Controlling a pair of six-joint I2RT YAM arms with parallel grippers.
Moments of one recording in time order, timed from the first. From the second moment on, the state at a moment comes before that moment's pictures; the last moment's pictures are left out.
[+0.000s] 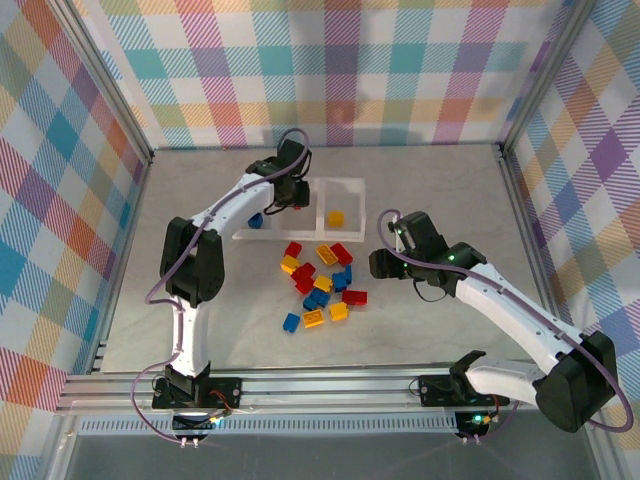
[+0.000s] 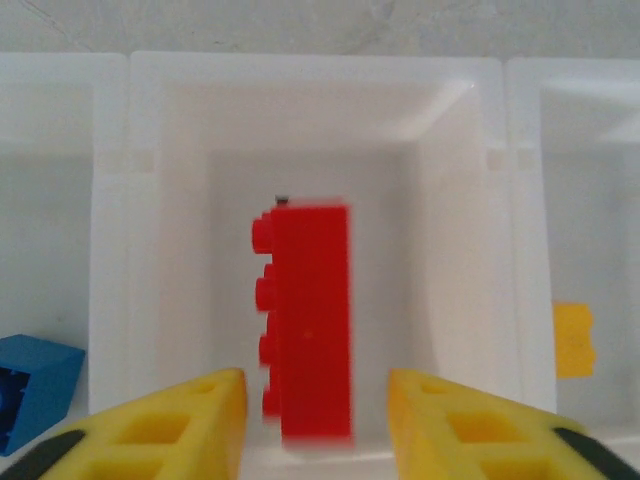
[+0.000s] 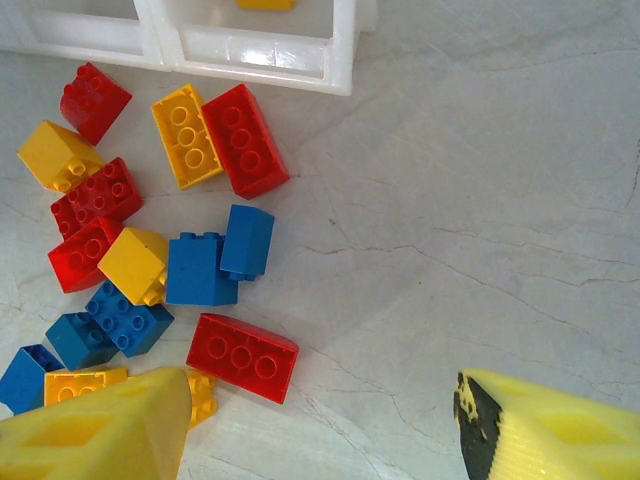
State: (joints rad) left arm -0.47 2.07 1.82 -0.76 -0.14 -0.39; right arm 0.60 1.15 0.92 -0.71 0.02 0.41
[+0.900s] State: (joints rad) left arm -0.48 1.31 1.13 -0.72 -0.21 -0.57; right arm 0.96 1.39 0.90 -0.67 0.05 0.60
